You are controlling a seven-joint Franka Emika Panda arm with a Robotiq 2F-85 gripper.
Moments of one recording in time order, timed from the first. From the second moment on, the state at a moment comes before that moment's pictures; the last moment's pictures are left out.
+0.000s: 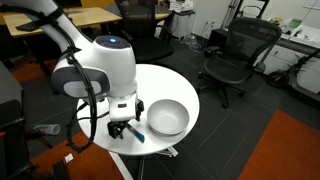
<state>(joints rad) -0.12 0.49 -0.19 -2.28 0.18 2.79 0.86</state>
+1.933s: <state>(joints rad) 0.03 0.43 -0.26 -2.22 0.06 2.52 0.85</state>
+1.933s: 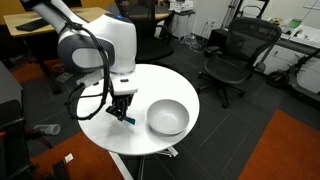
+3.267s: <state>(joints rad) 0.00 0.29 -0.29 -2.08 -0.38 2.51 1.17</state>
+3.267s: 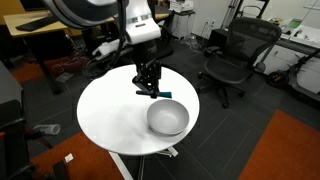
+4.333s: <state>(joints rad) -0.03 0.55 -0.29 -1.88 -0.25 2.63 1.15</state>
